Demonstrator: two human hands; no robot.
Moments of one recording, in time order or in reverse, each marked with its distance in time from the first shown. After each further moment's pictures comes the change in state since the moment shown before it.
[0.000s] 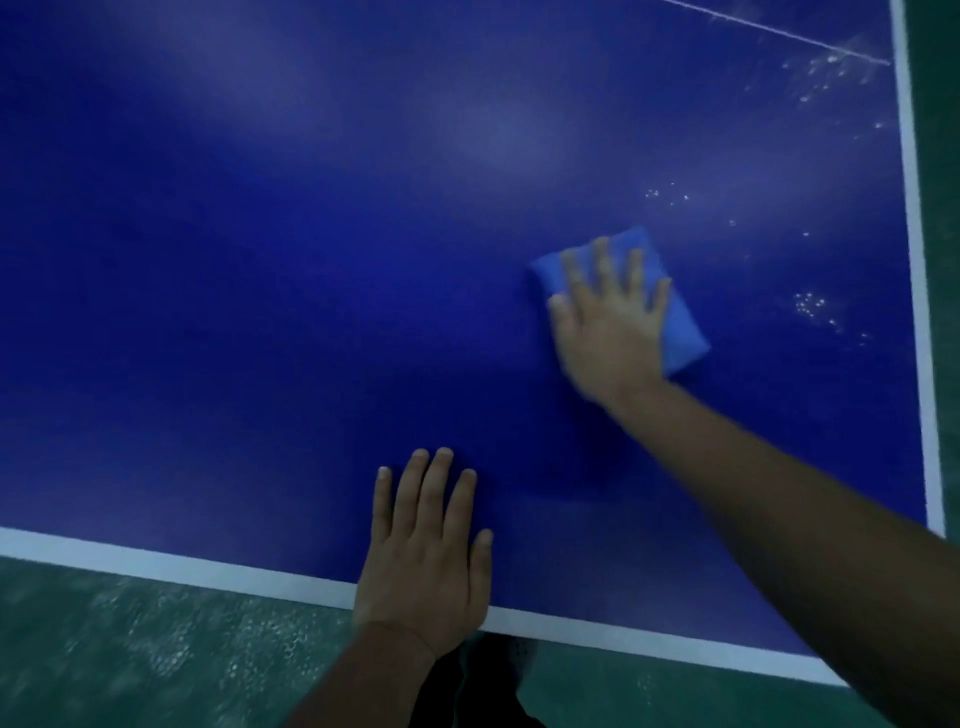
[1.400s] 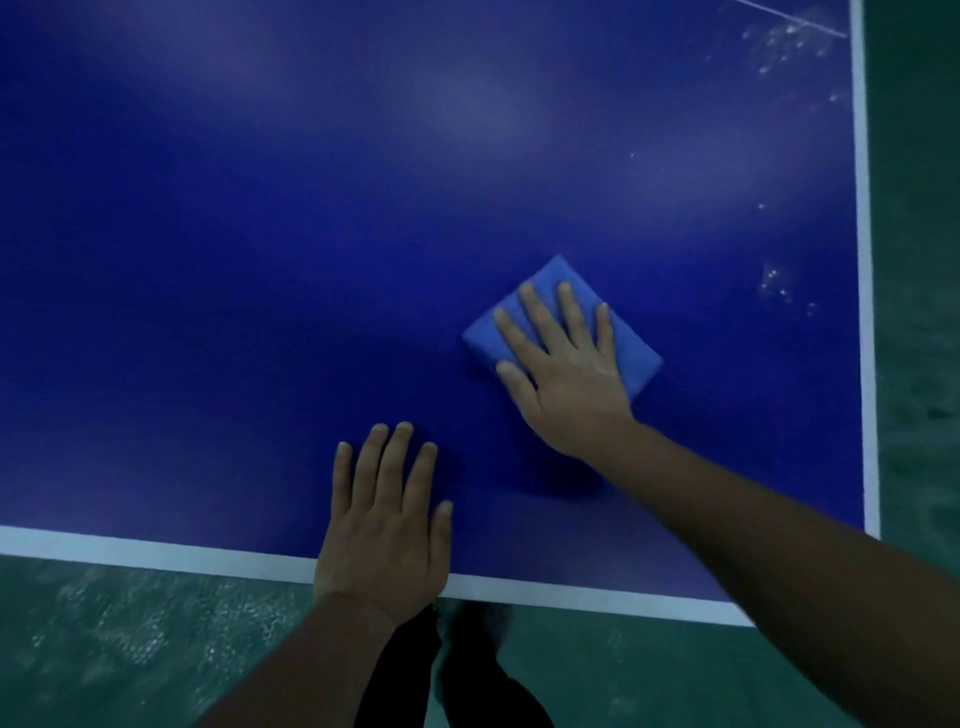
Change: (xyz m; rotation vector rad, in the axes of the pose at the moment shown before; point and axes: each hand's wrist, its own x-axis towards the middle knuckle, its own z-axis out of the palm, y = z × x) left_hand 0.001 0.002 0.000 0.000 0.026 0.000; right_hand -0.070 0.017 0.013 -0.042 -0.039 -0.354
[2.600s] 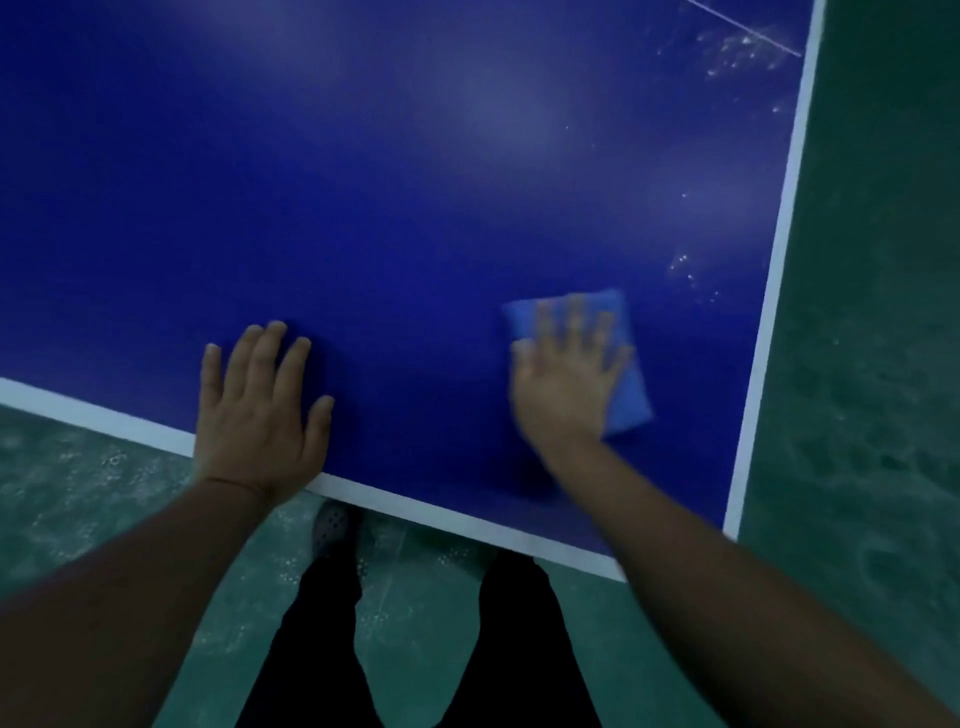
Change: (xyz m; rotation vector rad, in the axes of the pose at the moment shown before) left_hand -0.006 0.033 -0.004 0.054 0.123 -0.229; right_hand -0.089 0.075 -0.003 0.089 0.085 0.401
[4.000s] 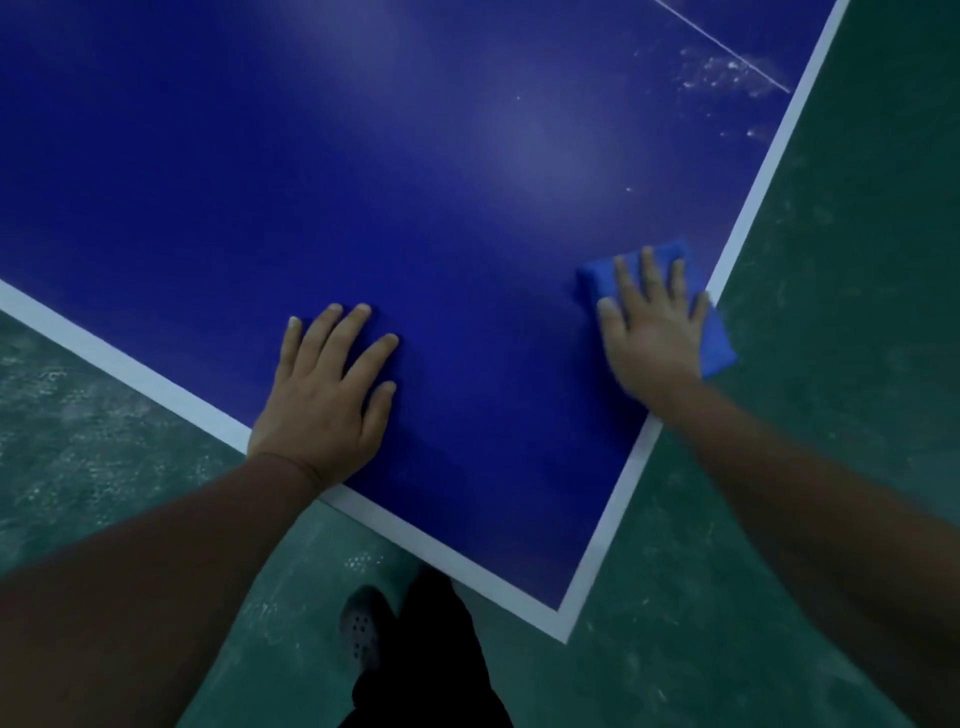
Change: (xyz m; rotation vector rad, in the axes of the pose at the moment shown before) left_hand -0.024 0.207 0.060 -0.127 0.134 0.009; right_hand 0.112 0.215 -0.034 -0.068 -0.021 -0.338
